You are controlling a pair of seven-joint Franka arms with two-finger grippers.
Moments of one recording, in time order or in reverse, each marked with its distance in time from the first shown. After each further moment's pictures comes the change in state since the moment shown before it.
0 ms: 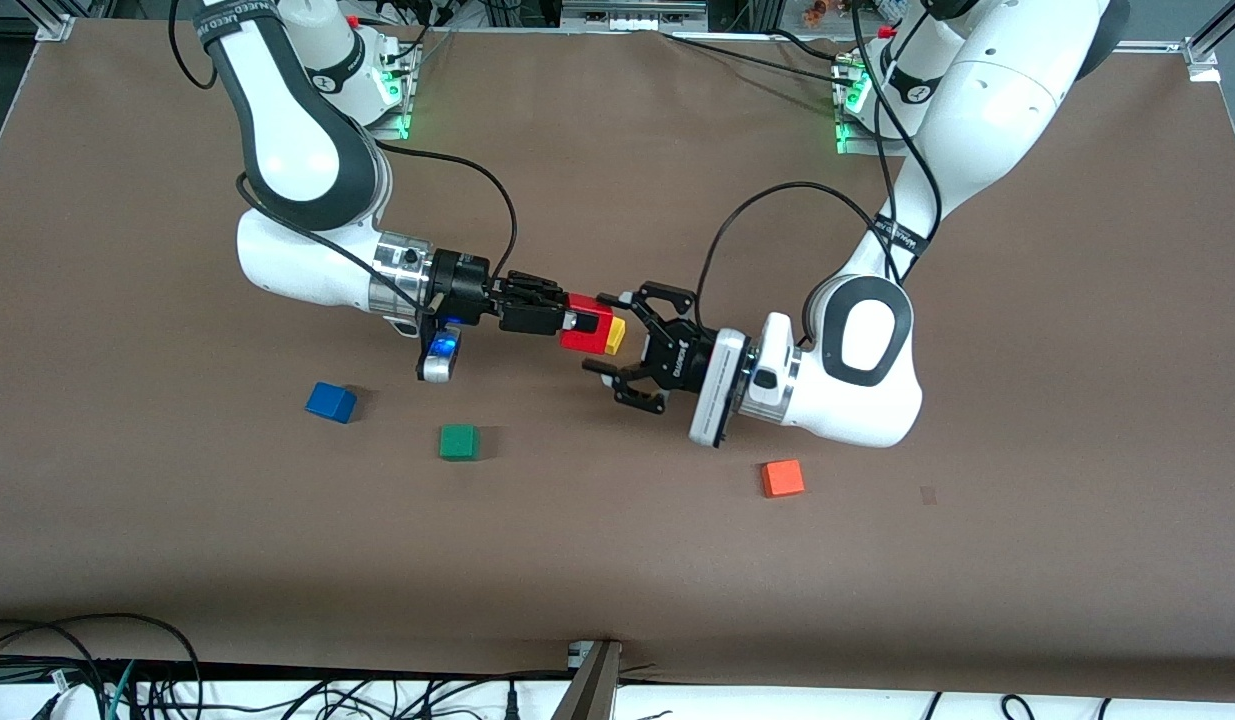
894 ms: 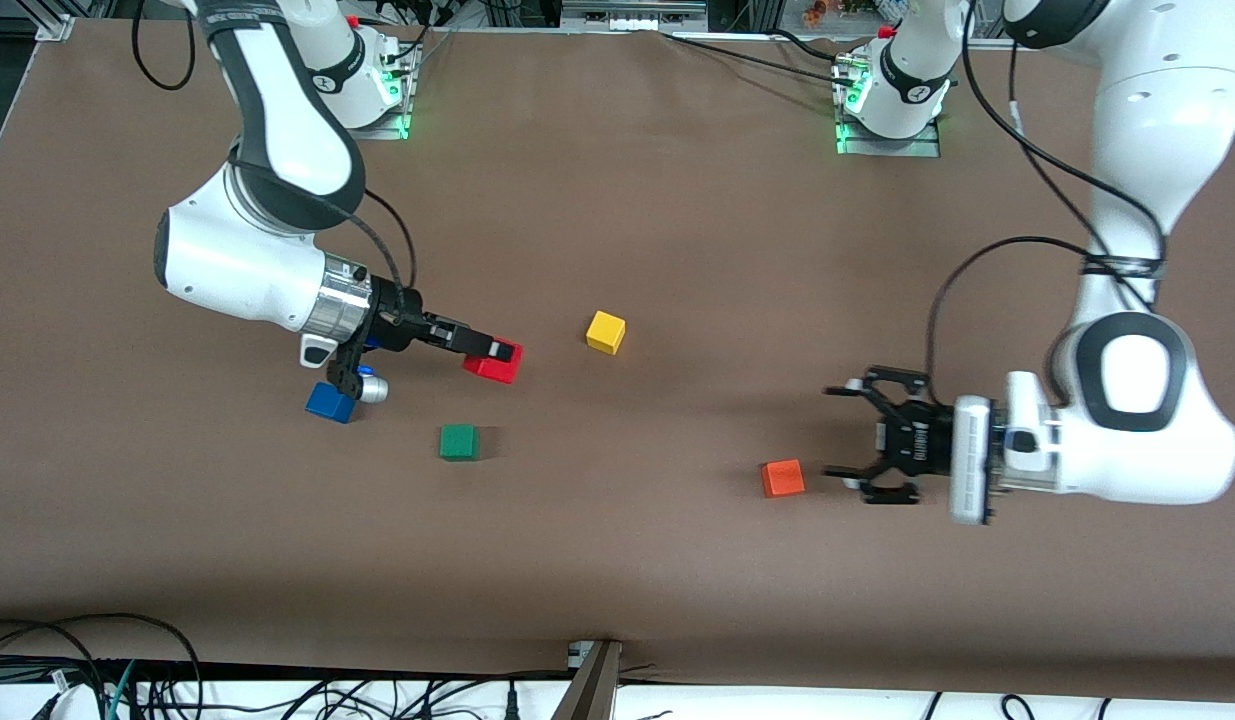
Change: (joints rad) left arm 0.361 -0.007 0.030 0.133 0.557 -0.209 0.001; right arm -0.011 -0.007 -0.121 -0.026 -0.809 -0.012 -0.001
